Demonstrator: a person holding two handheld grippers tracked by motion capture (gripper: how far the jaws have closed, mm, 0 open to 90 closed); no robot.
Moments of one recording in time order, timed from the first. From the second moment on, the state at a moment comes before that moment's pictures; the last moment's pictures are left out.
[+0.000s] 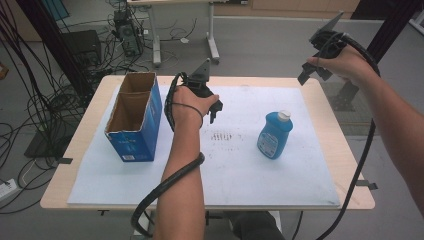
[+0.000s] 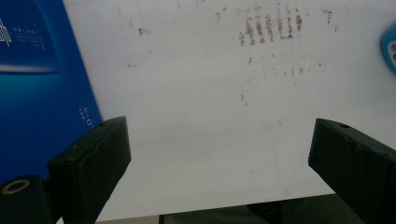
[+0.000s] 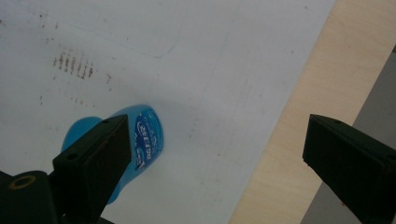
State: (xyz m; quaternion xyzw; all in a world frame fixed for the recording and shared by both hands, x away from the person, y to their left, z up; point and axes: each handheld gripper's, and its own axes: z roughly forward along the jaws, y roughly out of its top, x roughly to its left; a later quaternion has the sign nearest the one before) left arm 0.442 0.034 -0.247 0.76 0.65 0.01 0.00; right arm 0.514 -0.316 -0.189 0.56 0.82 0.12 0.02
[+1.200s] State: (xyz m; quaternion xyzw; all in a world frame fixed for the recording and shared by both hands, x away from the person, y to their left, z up) left arm 0.424 0.060 -0.245 0.76 0.65 0.01 0.01; right arm 0.397 -0.359 -0.242 0.46 0.86 0.21 0.06
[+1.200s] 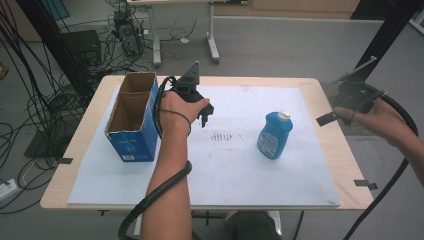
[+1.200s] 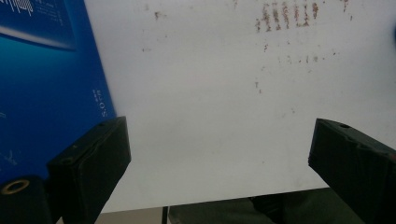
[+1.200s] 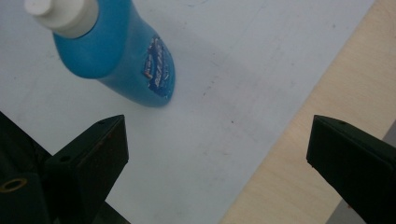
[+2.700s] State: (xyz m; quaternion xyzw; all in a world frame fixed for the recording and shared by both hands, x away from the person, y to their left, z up) left arm 0.423 0.079 -0.258 0.75 0.66 0.01 0.00; right arm 0.360 -0.281 -0.374 0.40 0.83 0.36 0.14
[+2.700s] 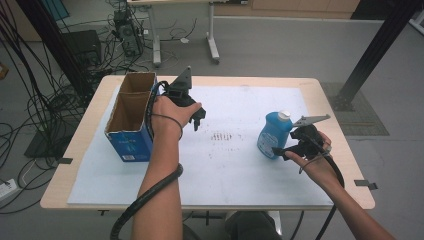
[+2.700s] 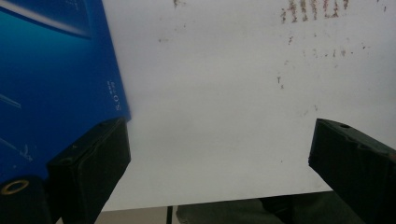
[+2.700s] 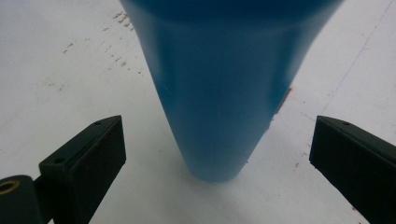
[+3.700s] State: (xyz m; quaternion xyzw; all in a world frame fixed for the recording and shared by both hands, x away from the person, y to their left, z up) left arm 0.427 0.074 -0.261 0.75 0.66 0.00 0.00; right arm 0.358 -0.266 -0.397 0.40 0.79 0.40 0.23
